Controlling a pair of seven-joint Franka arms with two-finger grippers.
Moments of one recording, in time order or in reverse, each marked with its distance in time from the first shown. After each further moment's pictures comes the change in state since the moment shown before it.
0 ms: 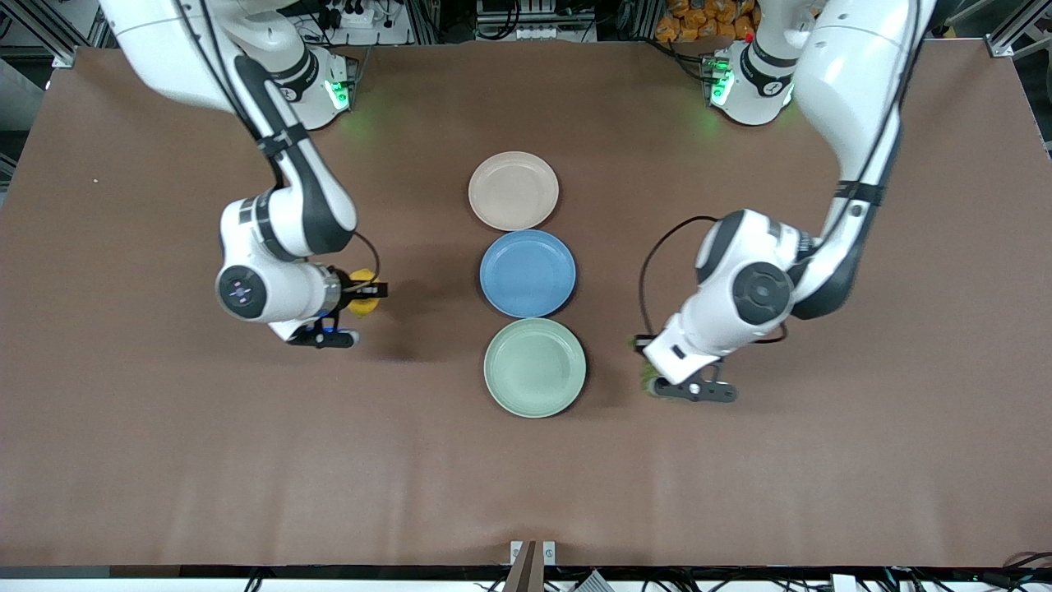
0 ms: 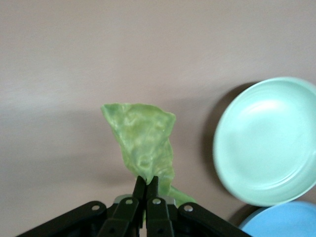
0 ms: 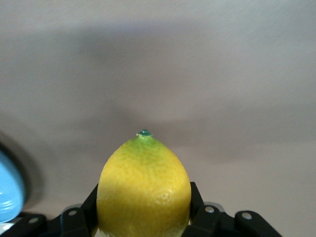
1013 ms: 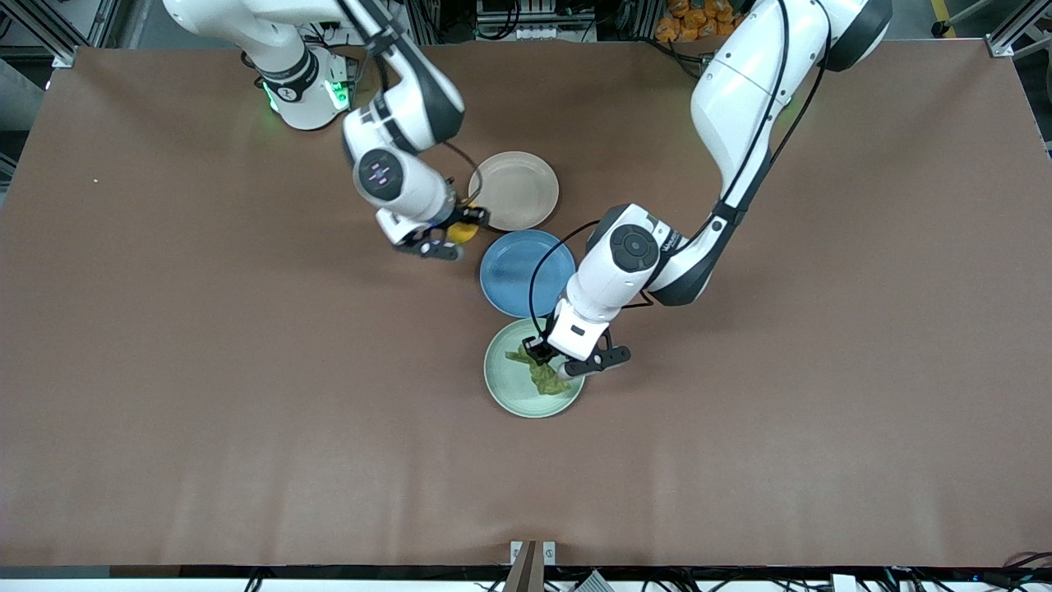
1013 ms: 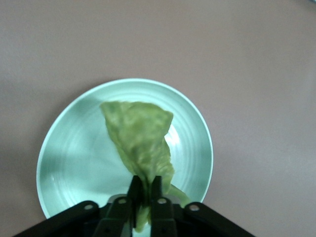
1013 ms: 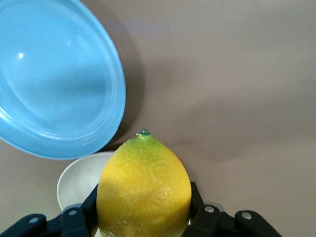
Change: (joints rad) left arm -0.222 0.167 0.000 0.001 -0.055 0.479 -0.576; right arm 0.405 -0.158 0.005 -0.256 0.194 0.261 0.395
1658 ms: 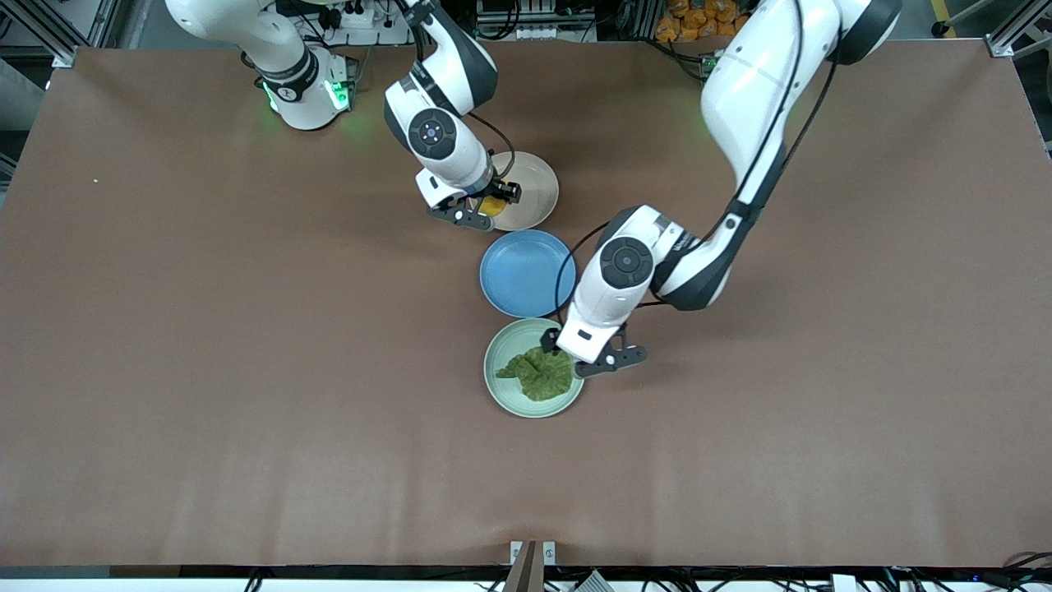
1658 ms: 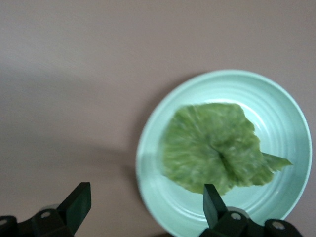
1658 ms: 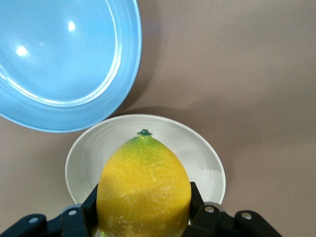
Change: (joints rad) left arm 0.017 -0.043 0.032 0.009 0.136 -0.313 -0.002; right arm 0.145 0.007 -0.001 -0.024 0.005 0.085 0.213
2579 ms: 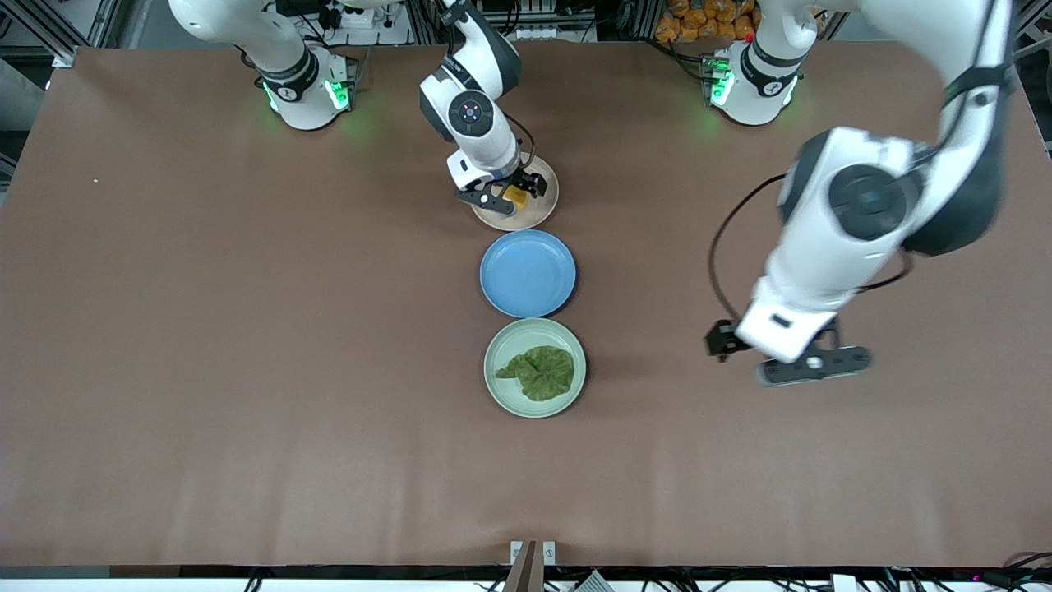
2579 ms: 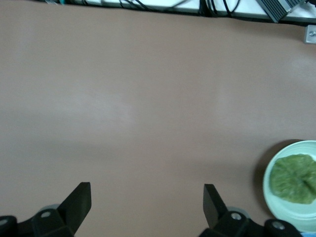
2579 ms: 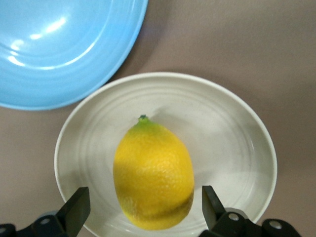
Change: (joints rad) left arm 0.277 -0.373 0.010 0.012 0.103 -0.379 0.406; right arm 0.138 0.090 -0.004 -0.011 0.001 0.177 0.164
